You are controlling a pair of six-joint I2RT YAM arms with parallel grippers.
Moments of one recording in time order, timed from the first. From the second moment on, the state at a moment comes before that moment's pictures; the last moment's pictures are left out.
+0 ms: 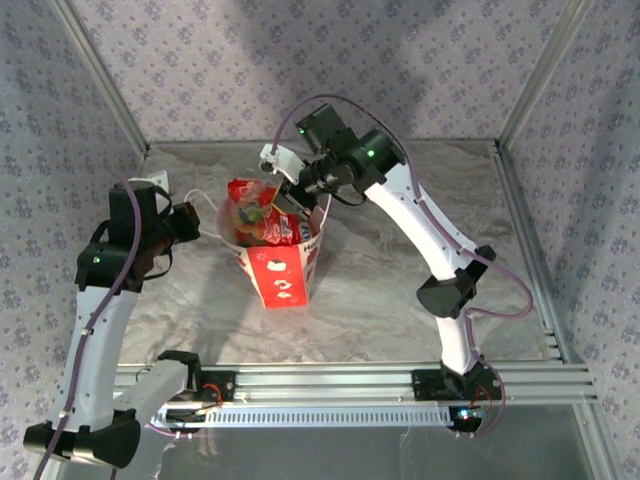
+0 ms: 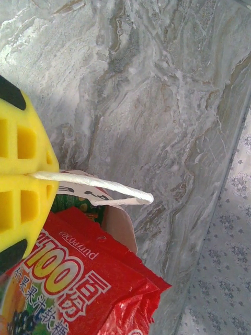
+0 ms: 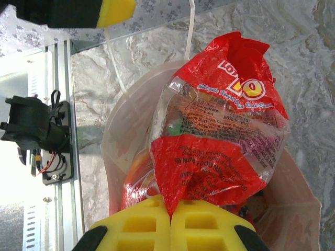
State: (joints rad) left arm -0.15 0.94 1.25 -0.95 0.04 -0.39; right arm 0.79 2.00 2.48 -1.30 -0.47 -0.33
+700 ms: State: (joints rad) left arm -0.15 0.94 1.25 -0.95 0.04 -0.39; right arm 0.81 2.01 2.40 -1.41 -0.48 -0.46
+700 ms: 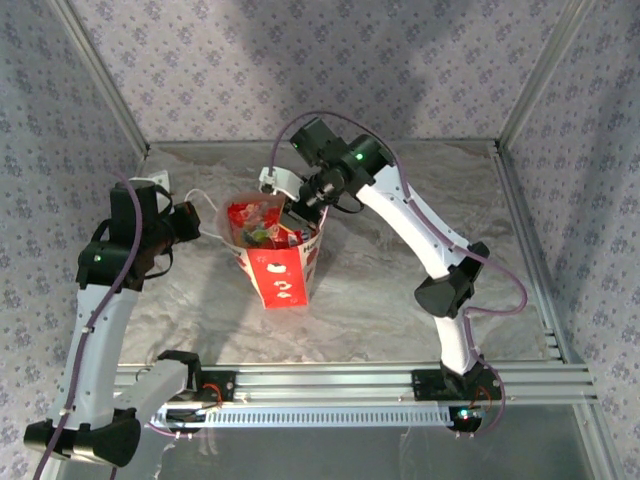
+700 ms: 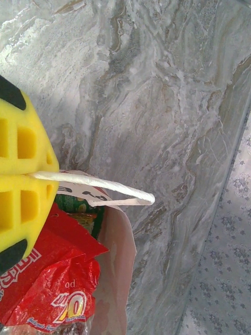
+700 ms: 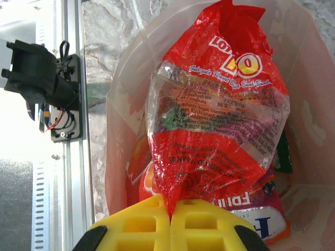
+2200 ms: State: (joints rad) left arm -0.15 0.93 1.26 -0.95 0.06 -0.39; right arm 0.87 2.18 2.47 -1.21 -0.28 -0.24
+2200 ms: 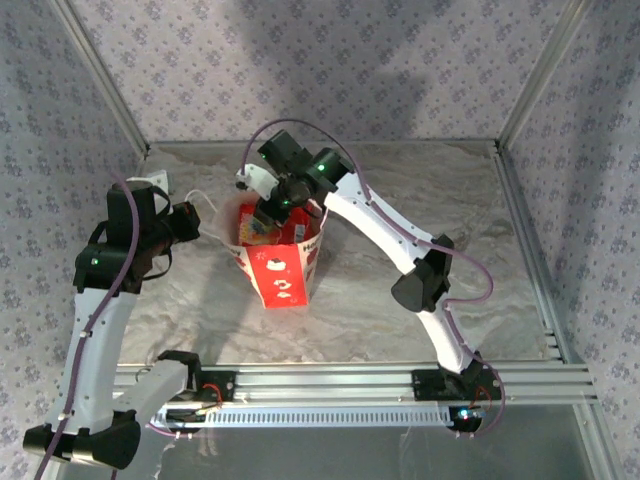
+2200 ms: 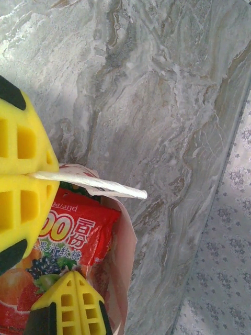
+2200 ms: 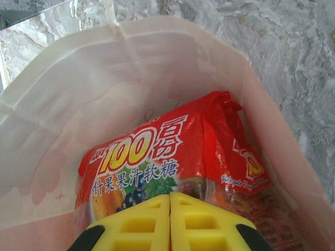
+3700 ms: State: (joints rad) left arm -0.15 0.97 1.27 -0.92 0.12 -0.41; right arm 0.78 1.63 2.01 -1.15 0.03 0.19
